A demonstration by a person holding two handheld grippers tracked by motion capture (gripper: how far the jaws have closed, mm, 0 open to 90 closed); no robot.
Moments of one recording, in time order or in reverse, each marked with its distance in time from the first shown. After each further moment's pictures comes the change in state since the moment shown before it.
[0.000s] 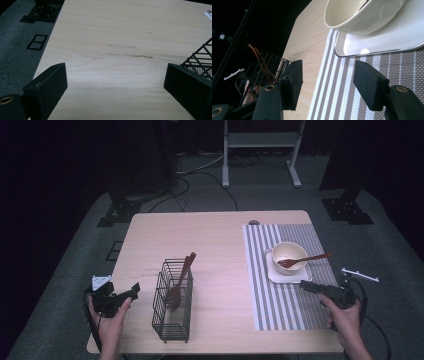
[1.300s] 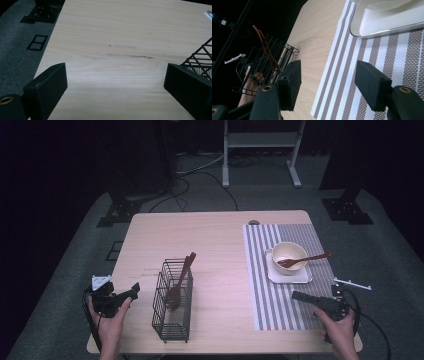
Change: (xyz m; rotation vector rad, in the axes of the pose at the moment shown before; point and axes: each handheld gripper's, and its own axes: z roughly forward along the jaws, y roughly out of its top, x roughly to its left) left arm 0.000 0.000 -0.001 -0.002 0.000 0.003; right arm 0.016 -0.032 0.009 0.038 0.019 -0.060
